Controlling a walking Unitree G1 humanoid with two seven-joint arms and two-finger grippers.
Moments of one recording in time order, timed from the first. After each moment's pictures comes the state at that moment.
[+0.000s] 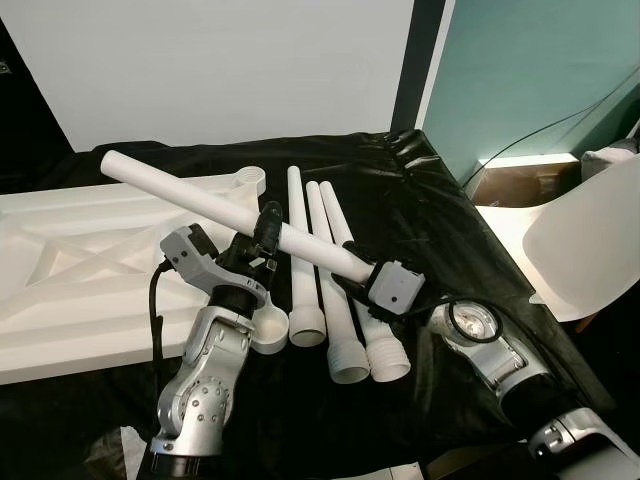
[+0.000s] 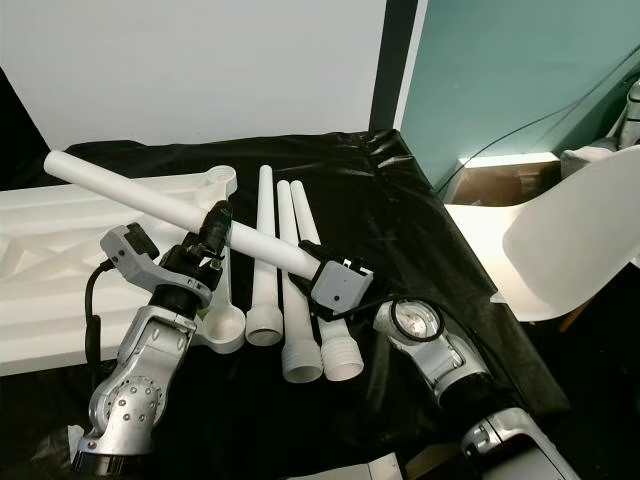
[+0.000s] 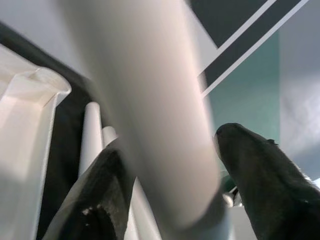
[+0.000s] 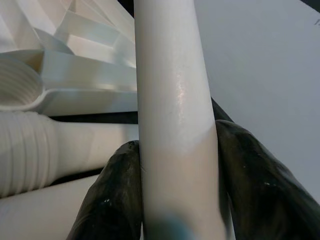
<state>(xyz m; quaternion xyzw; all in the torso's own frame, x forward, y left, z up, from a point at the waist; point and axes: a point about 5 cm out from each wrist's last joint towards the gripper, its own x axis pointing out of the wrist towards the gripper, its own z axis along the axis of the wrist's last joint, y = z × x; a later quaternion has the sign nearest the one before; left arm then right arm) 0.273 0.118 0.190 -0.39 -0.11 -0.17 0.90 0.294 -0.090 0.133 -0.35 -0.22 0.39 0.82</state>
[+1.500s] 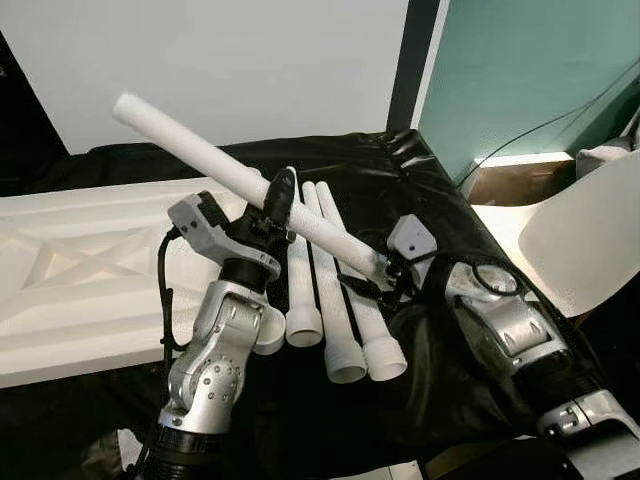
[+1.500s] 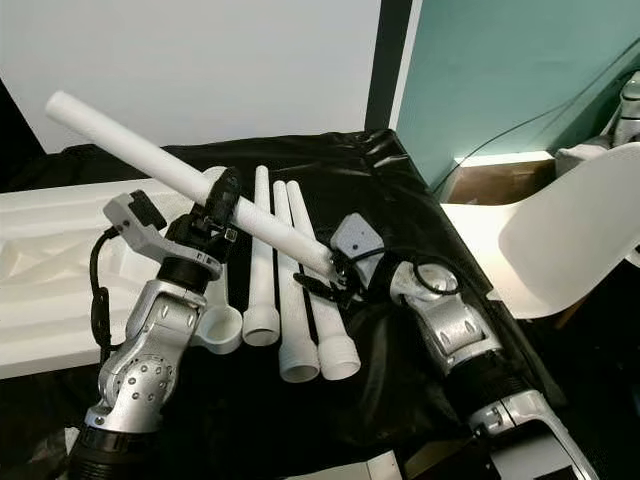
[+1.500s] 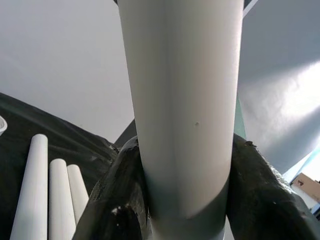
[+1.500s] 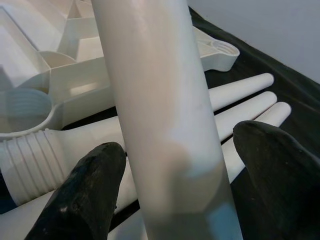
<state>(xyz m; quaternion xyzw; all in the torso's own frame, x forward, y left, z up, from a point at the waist) 0.273 0.101 0.221 -0.36 -0.16 -0.23 0.89 0.318 -0.106 0.164 -0.25 -0.05 0.46 0.85</state>
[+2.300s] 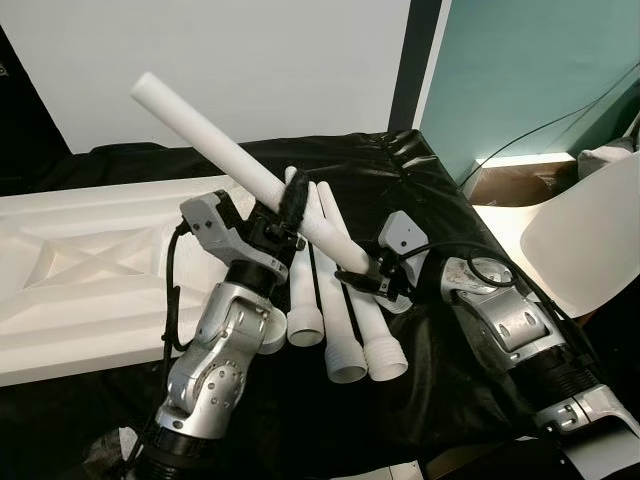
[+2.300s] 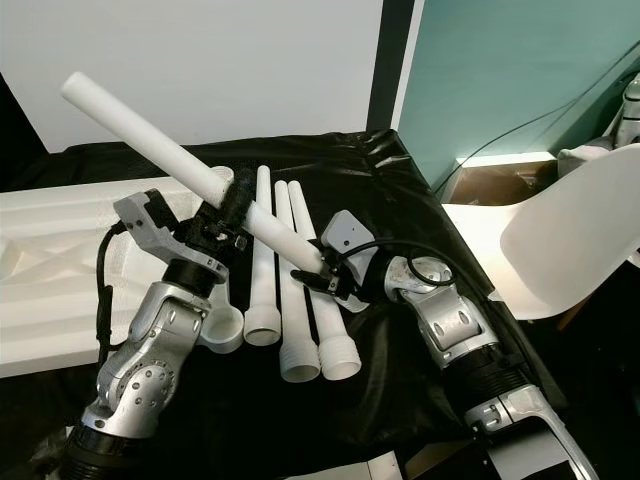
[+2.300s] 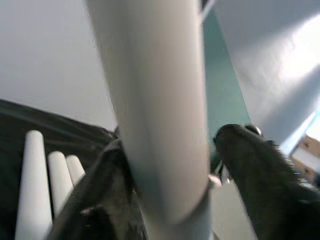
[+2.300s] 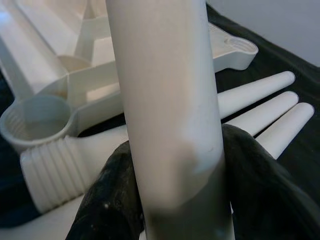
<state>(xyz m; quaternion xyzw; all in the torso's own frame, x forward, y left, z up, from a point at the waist) 0.265 0.088 0.215 -0.29 -0.14 -0.28 0.91 0.317 -0.094 0.171 -0.24 -0.03 0.47 0.85</state>
